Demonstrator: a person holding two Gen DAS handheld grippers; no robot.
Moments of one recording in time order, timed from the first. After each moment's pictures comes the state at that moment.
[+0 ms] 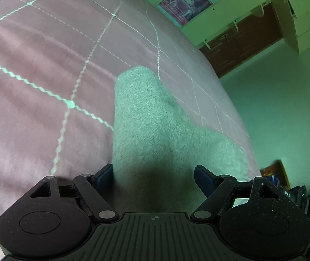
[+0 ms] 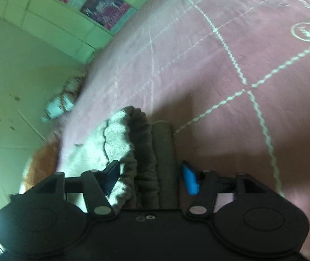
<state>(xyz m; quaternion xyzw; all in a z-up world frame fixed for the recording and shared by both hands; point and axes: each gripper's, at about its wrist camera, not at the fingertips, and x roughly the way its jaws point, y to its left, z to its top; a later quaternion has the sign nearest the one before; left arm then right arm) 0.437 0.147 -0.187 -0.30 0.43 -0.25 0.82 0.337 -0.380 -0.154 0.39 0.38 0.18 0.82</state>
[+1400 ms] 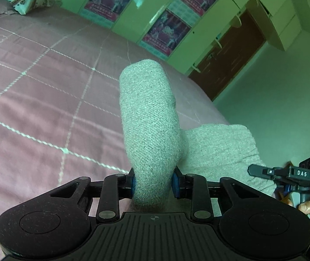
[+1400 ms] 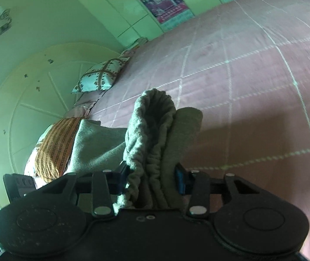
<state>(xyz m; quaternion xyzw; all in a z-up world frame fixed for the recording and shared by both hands) 0.377 0.162 -0.107 -0.23 0.32 -0.22 0.89 0.352 -0.297 -0.055 0.25 0.35 0.27 0.86</state>
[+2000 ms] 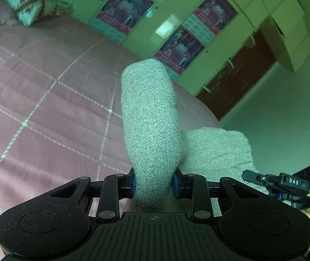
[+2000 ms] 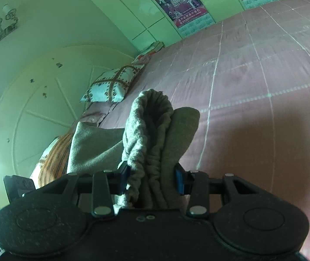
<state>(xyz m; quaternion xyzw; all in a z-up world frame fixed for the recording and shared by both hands) 0.517 0.203 -0.101 -0.27 0.31 -0.20 0.89 0.489 -0.260 -0.036 0.26 0.34 0.29 0.86</state>
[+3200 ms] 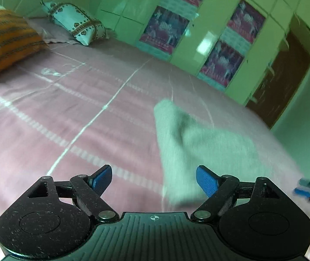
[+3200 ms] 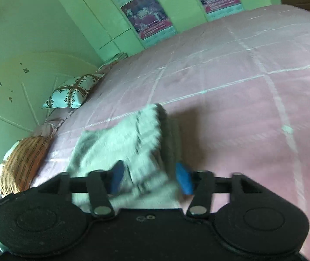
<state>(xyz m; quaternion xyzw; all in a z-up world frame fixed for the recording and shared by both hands) 0.393 0.224 -0.131 -0.19 0.28 -0.04 0.94 0.410 -0.338 -0.080 0.22 0.32 0.19 0.90</state>
